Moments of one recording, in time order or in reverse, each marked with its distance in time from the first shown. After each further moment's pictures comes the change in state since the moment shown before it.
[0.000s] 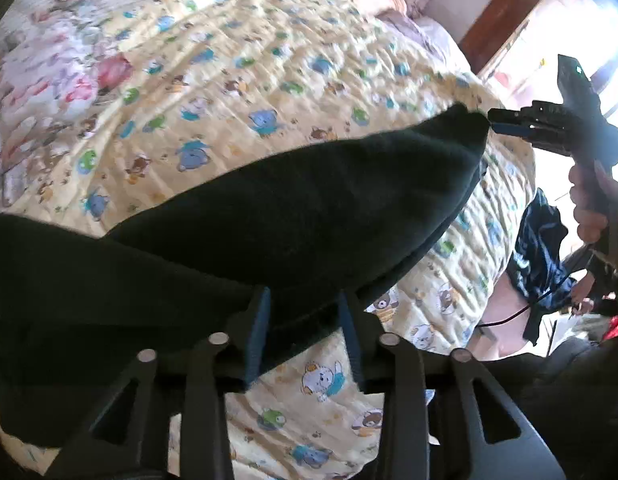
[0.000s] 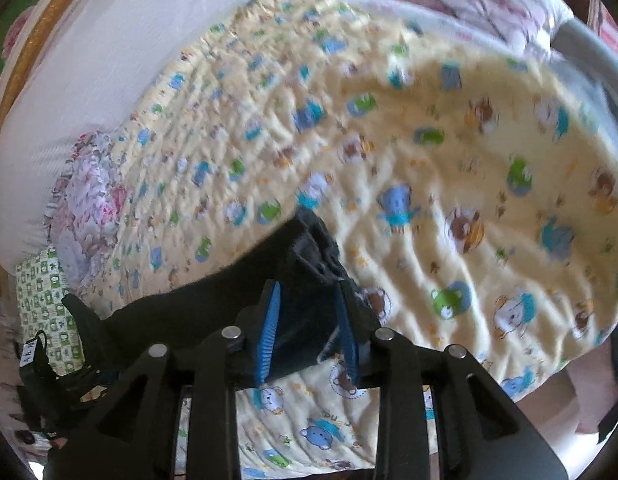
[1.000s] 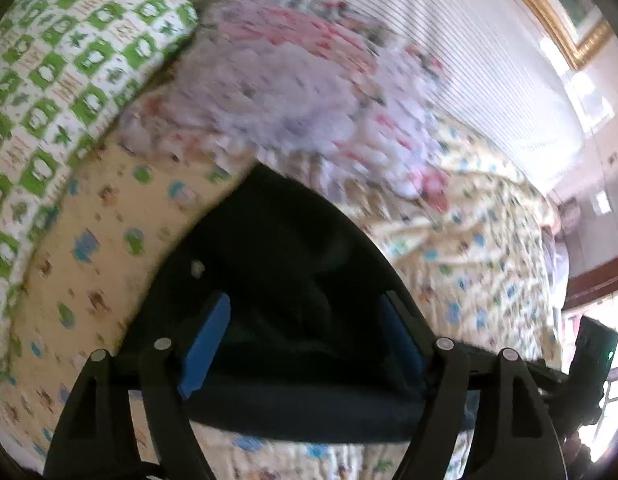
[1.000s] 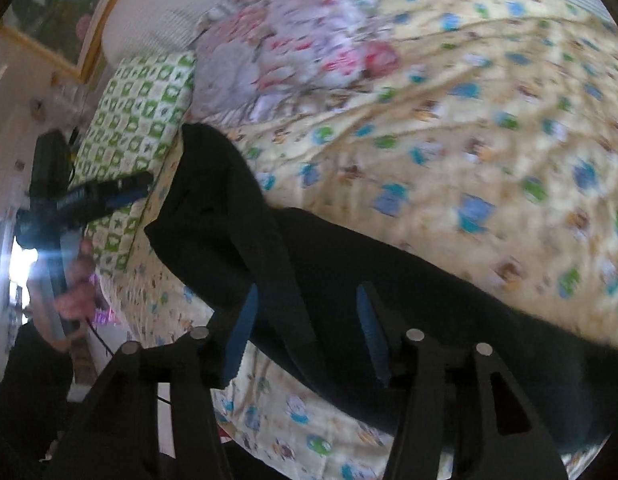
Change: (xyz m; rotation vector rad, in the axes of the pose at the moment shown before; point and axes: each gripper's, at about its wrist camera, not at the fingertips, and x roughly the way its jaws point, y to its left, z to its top) left arm -0.136 0.250 -0.050 -0.779 -0.284 0.233; right arm 0.113 0.274 -0.067 -0.654 0.345 0.338
